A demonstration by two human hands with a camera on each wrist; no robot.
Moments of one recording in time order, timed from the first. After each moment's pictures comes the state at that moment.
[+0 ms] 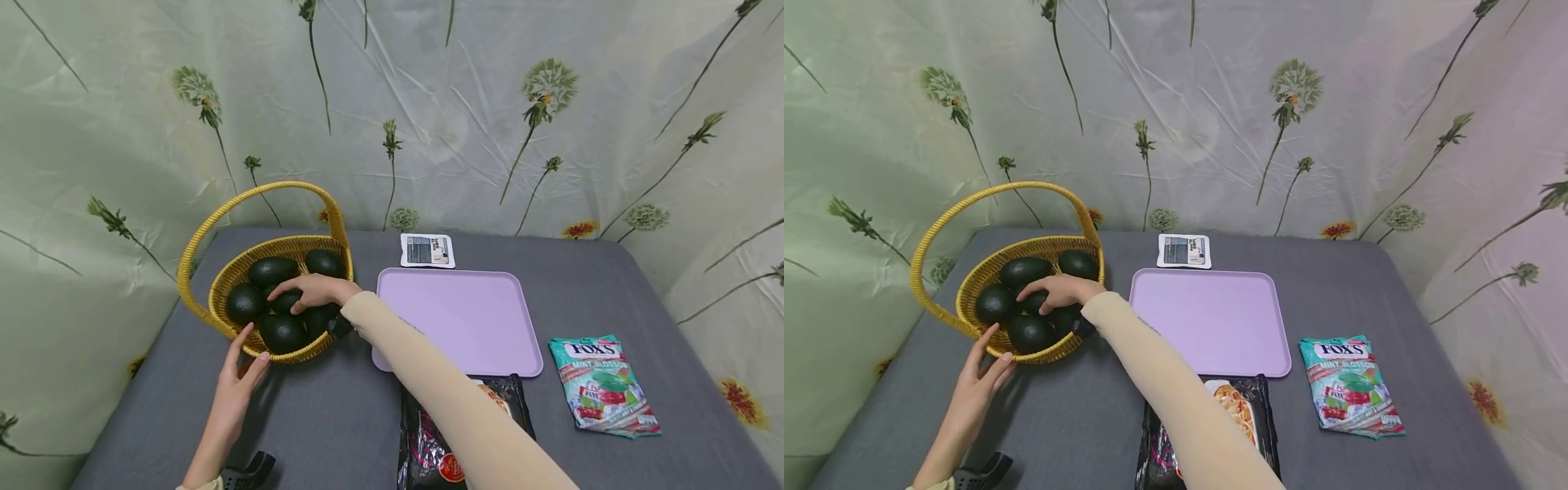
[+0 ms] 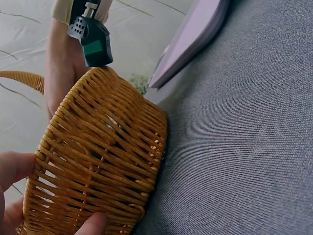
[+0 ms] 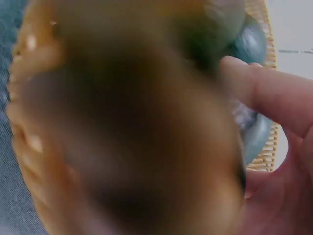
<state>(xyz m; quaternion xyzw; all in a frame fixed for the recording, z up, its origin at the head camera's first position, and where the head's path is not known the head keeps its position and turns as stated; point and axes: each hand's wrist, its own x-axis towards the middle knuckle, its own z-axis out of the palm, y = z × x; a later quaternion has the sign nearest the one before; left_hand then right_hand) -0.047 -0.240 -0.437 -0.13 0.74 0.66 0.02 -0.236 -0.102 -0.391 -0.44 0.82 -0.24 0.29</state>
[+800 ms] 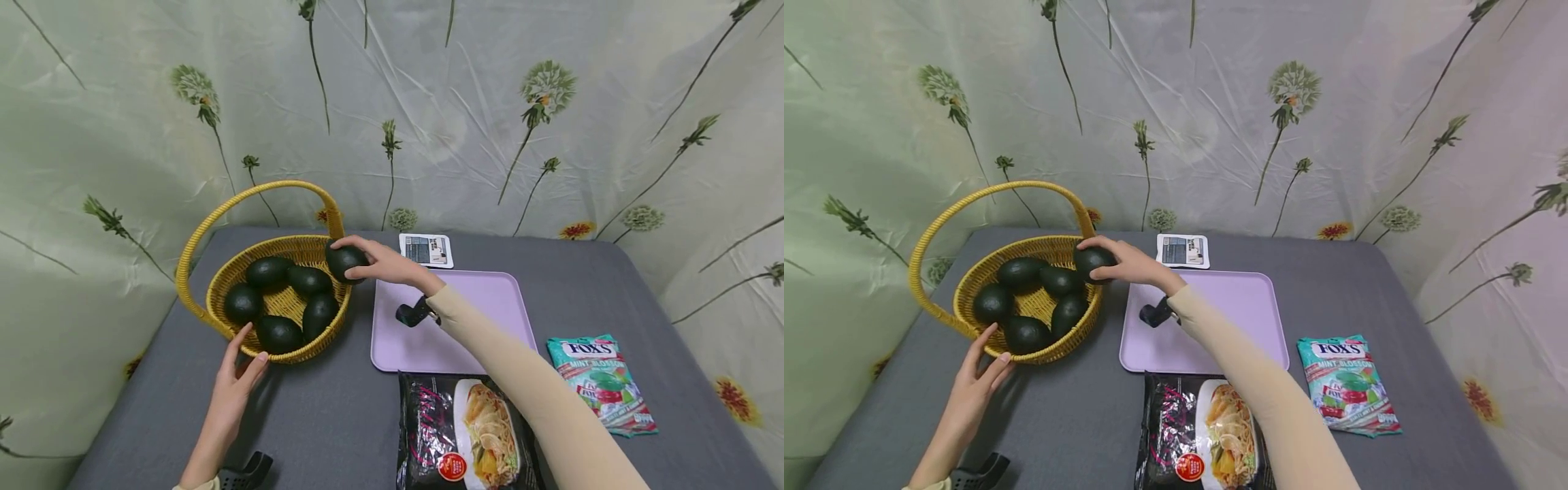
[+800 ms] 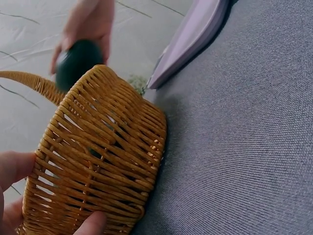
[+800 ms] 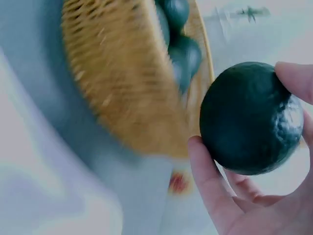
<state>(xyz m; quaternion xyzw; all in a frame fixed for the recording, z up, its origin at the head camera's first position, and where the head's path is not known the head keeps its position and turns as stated) -0.048 -0.241 -0.441 -0.12 0.75 0.65 0.00 -0.255 0.016 -0.369 -0.42 0.75 -0.47 0.21</state>
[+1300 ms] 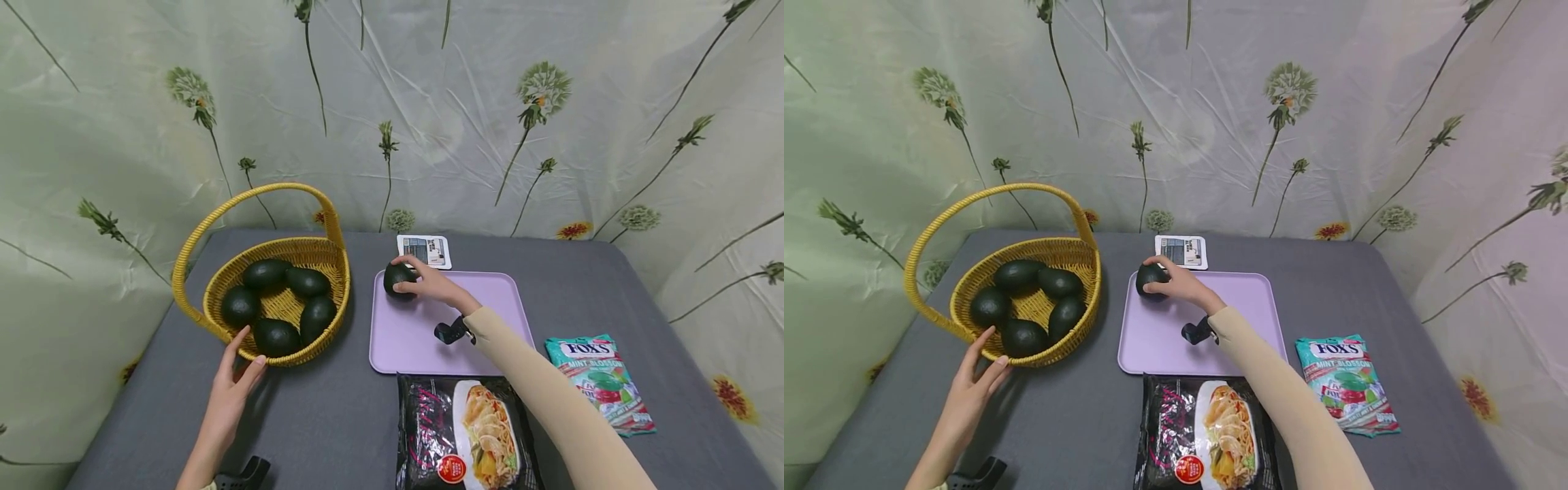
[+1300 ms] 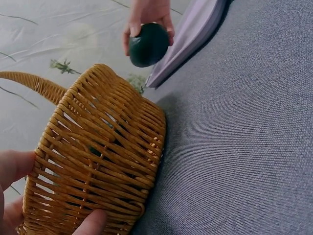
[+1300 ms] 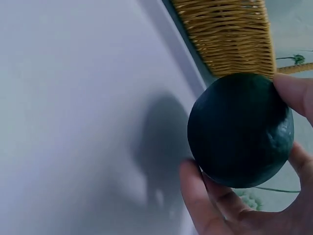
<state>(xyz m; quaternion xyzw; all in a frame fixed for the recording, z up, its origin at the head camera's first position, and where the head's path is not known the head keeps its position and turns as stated) -0.048 -0.241 -0.438 -0.13 0.76 0.64 0.01 -0.248 0.090 -0.419 -0.22 0.82 -0.49 0.21</state>
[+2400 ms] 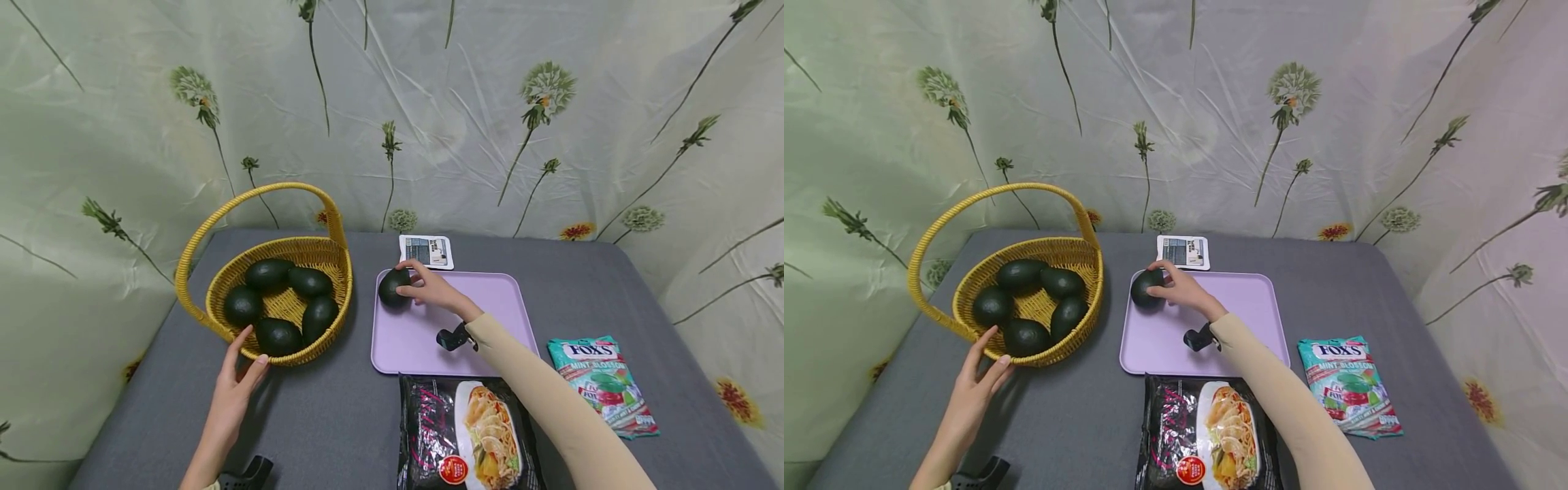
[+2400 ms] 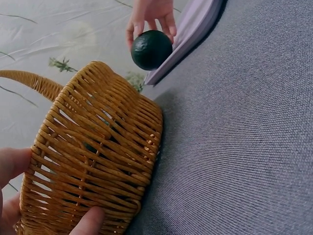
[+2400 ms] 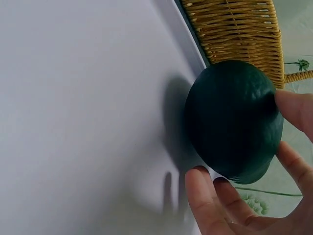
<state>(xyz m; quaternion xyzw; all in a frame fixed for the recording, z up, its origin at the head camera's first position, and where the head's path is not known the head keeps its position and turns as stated) -0.048 -0.238 -0.440 -0.12 0.76 0.64 -0.01 -0.245 0.090 -0.431 -0.21 0.80 -0.51 0.21</state>
